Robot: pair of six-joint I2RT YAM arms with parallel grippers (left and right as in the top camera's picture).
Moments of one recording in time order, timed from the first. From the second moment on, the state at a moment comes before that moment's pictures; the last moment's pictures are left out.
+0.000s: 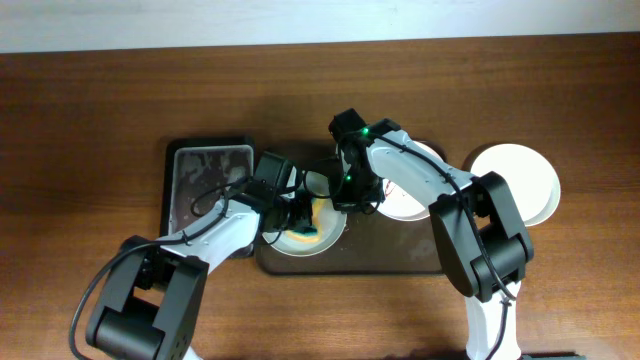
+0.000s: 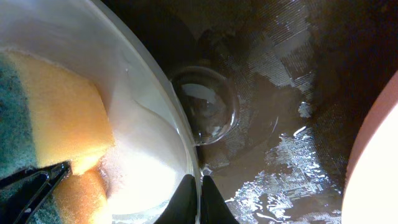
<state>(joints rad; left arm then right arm) -0.42 1.78 0.90 -0.27 0.26 -0.48 0.48 2.13 1.54 -0.99 -0.28 0.34</state>
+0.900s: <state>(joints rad) -0.58 1.66 0.76 -0.19 -0.36 -0.80 0.46 2.13 1.54 -1.03 -0.31 0.39</state>
